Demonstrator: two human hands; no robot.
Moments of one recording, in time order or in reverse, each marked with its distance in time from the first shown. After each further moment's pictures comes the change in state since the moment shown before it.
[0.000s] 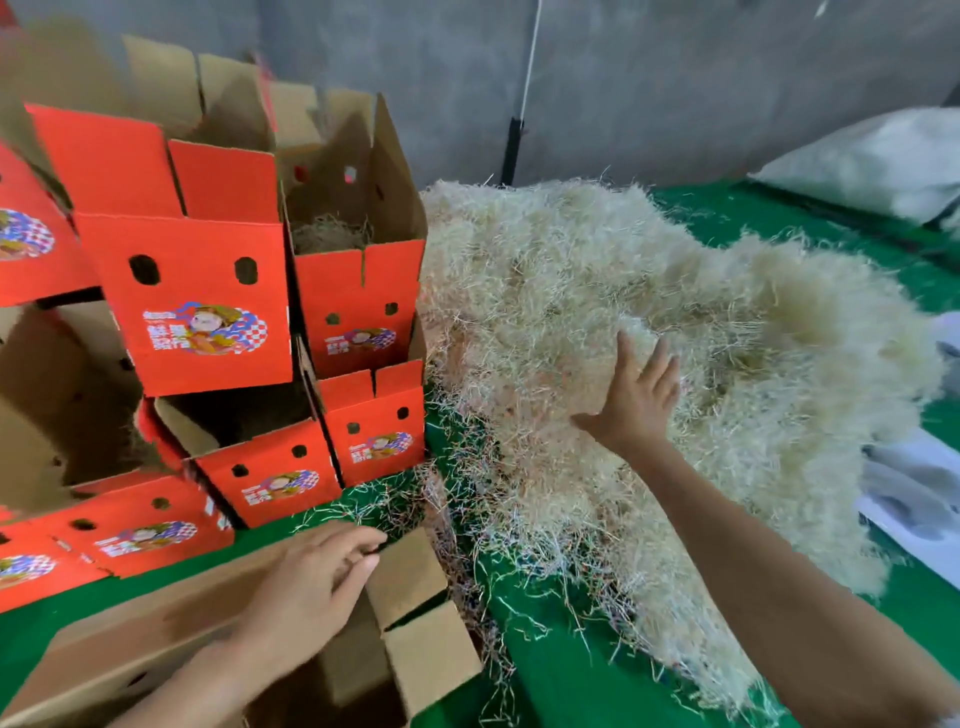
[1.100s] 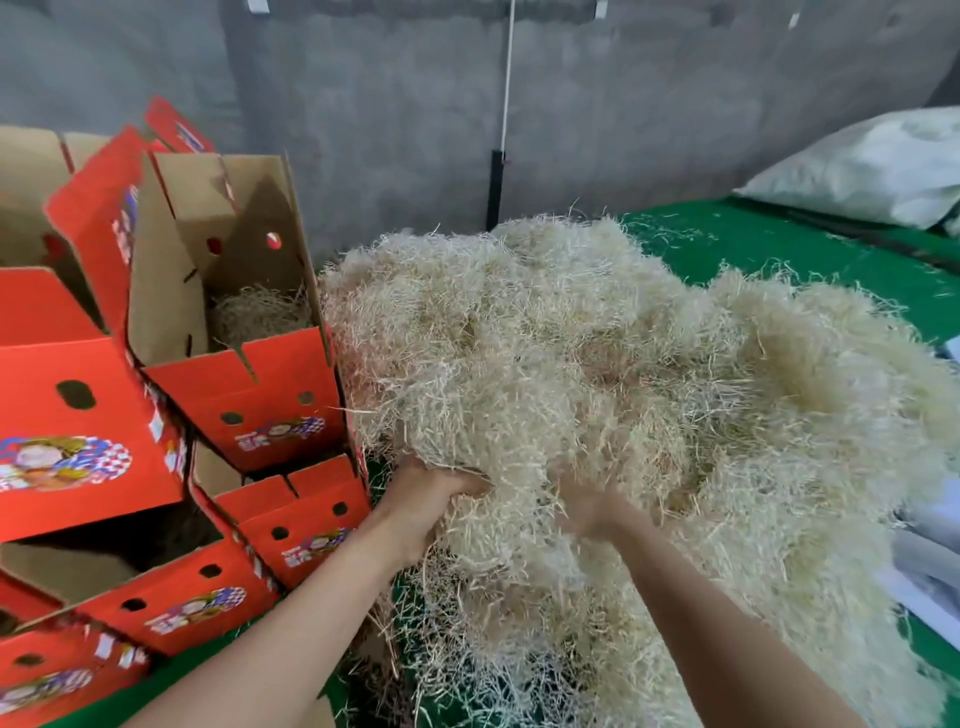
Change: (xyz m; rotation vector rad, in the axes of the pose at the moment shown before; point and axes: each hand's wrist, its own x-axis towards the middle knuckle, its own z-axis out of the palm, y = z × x) left_hand 0.220 0.135 0.058 -0.952 -0.010 -0.428; right_hand 0.042 0.018 -0.021 0.323 -0.839 -0.271
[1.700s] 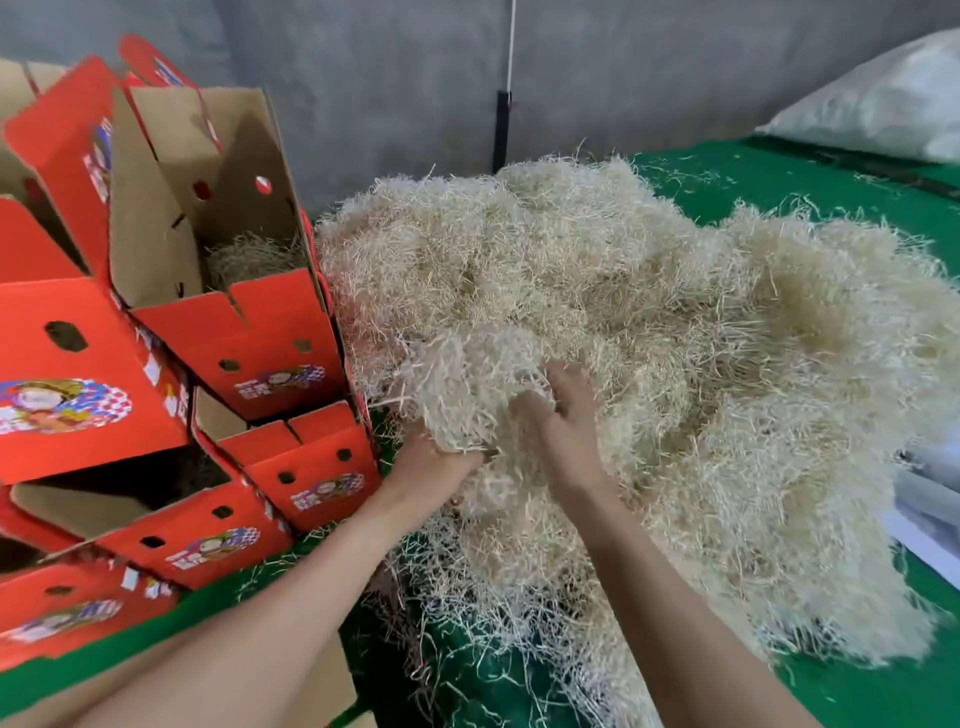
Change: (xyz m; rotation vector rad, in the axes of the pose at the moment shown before) left_hand -0.018 -0.023 -0.002 0.383 -0.056 0.038; right_hand -0.008 -0.037 0.033 0.721 0.684 -0.192
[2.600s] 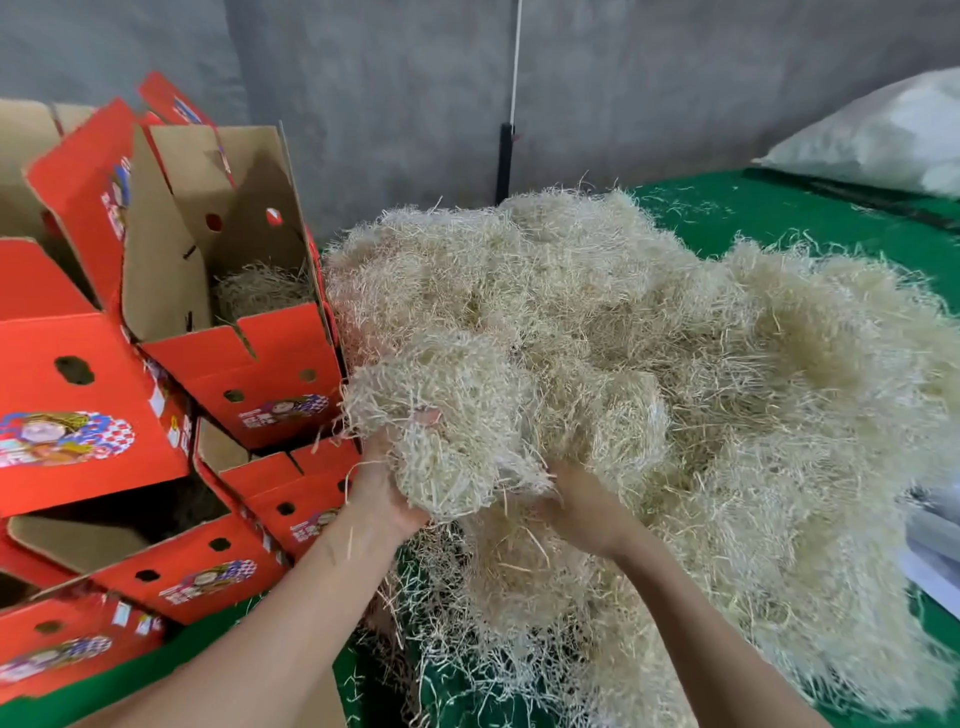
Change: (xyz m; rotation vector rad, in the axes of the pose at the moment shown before) left_hand 0.003 0.029 -0.019 -1.081 0.169 -0.289; right_hand 0.022 0.058 -0.034 -0.839 -0.433 -0.136
